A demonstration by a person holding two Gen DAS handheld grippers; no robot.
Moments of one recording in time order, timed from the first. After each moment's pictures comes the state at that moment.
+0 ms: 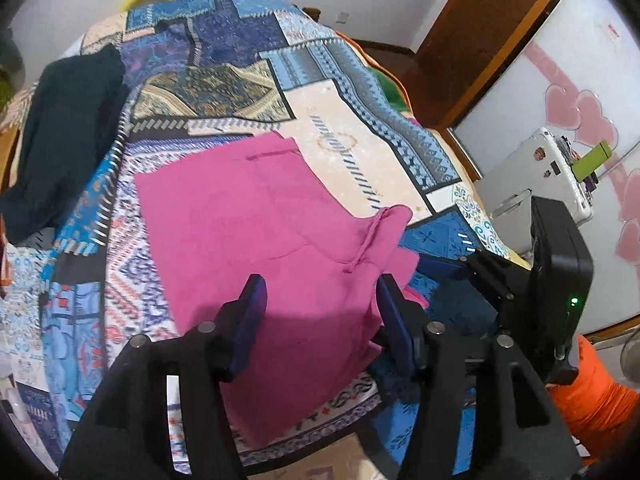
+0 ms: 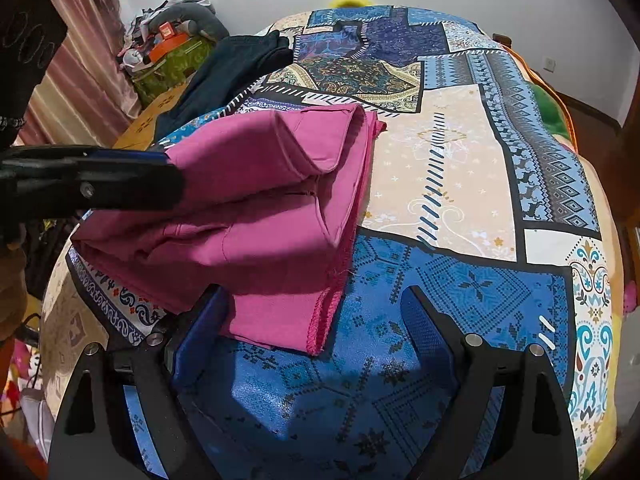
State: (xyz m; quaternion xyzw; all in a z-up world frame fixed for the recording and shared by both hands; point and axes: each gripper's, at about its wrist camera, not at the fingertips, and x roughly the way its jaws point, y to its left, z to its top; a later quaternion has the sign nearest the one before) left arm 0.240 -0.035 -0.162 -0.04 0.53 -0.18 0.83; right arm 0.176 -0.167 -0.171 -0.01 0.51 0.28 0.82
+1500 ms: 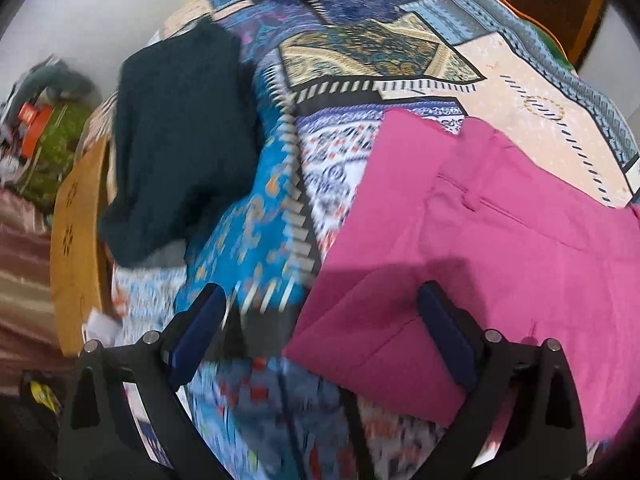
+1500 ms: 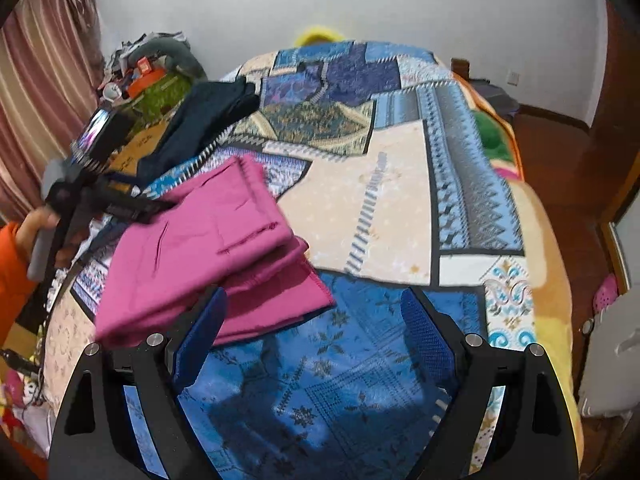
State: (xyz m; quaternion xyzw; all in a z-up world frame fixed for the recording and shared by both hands) left arm 0.298 0.065 -0.221 0.12 0.58 0.00 0.81; right arm 0.177 -0.206 -0.131 0.01 0.46 0.22 0.86
